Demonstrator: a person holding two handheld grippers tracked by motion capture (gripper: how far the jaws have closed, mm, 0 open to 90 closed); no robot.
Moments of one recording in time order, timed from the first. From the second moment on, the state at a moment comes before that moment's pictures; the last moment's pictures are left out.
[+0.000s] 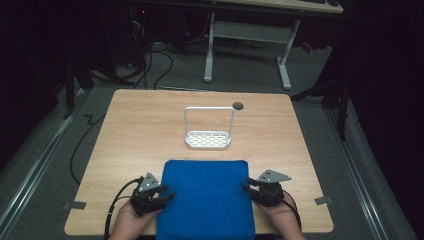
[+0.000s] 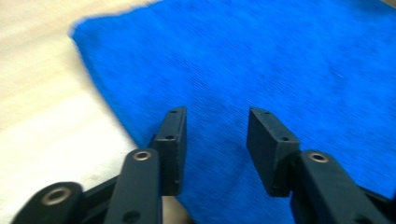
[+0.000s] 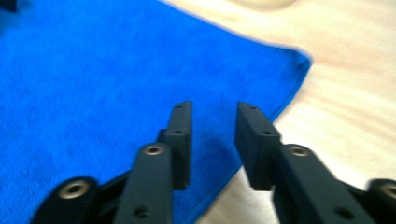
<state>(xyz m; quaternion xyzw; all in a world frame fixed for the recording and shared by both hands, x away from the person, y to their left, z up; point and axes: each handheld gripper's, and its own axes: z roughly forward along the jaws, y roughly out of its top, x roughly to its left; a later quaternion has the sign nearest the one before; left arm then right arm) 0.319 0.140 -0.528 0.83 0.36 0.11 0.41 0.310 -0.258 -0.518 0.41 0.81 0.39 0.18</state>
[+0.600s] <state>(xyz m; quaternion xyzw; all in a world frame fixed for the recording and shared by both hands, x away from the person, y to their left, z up) 0.373 0.155 -0.528 0.79 0.44 0.13 0.41 0.319 -0.269 -0.521 0.42 0.80 0.38 0.21</state>
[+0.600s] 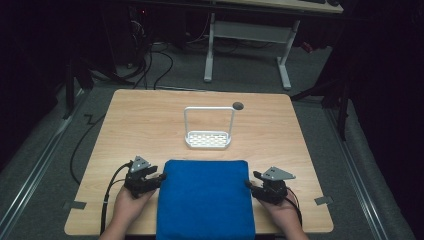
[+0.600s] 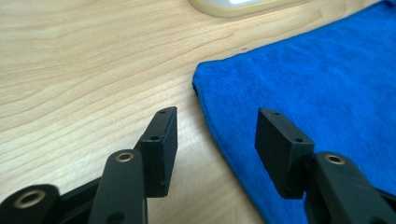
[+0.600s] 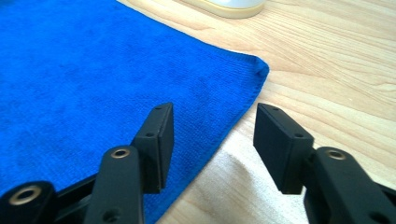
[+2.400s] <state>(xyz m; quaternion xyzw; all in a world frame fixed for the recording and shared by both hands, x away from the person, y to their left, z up) 0.400 0.126 -0.535 0.80 0.43 0.14 0.40 0.381 -0.244 -0.529 0.46 0.79 0.35 0.19</state>
